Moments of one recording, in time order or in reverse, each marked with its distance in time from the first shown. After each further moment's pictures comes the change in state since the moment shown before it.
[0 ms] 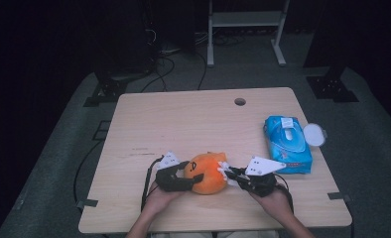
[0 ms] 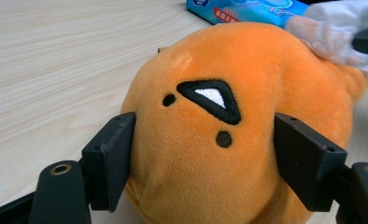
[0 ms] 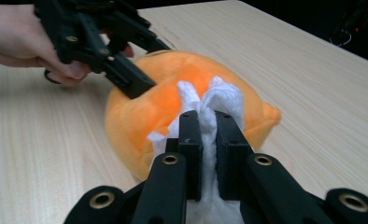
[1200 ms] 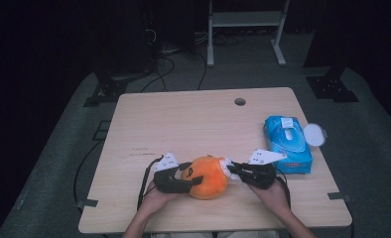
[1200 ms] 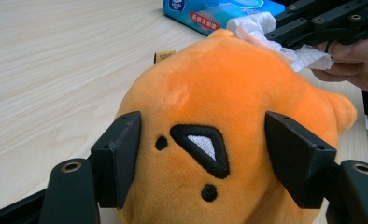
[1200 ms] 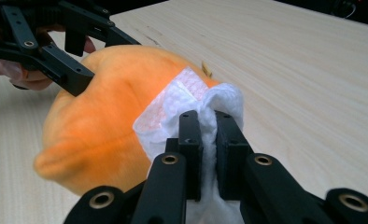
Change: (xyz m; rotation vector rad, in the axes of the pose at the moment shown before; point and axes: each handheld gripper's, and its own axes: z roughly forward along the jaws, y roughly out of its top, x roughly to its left) left arm -0.001 0.002 -0.011 -0.006 -0.070 0.062; right arm -0.024 -0.014 0.012 -0.001 0.021 0.141
